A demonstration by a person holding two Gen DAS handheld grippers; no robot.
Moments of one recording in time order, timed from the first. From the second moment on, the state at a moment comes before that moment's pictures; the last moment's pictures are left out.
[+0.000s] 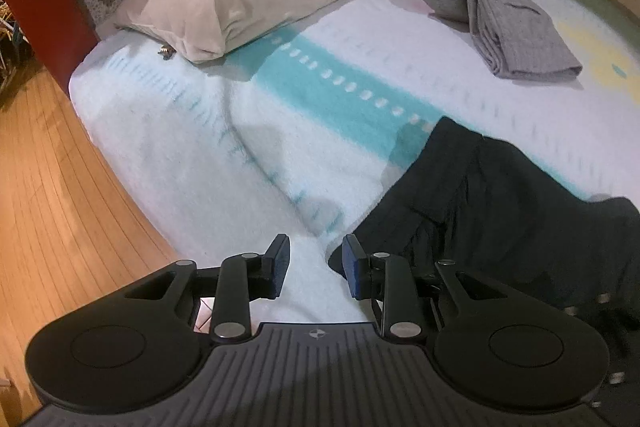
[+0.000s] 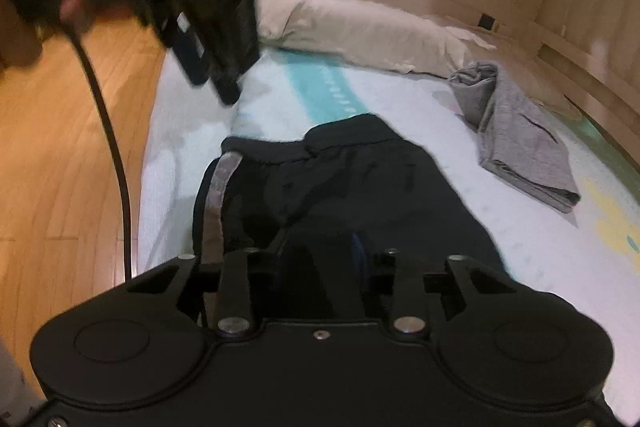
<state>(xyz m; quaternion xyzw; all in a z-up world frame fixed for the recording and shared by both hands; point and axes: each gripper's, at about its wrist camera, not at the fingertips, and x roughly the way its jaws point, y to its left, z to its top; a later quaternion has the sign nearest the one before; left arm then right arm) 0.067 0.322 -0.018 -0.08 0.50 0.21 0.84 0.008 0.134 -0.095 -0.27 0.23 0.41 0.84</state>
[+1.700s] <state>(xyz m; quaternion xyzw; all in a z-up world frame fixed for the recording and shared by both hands) 0.087 0.274 -0.077 -0.02 0.53 0.20 0.82 0.131 -0.024 -0.063 -0.08 0.34 0.27 0.90</state>
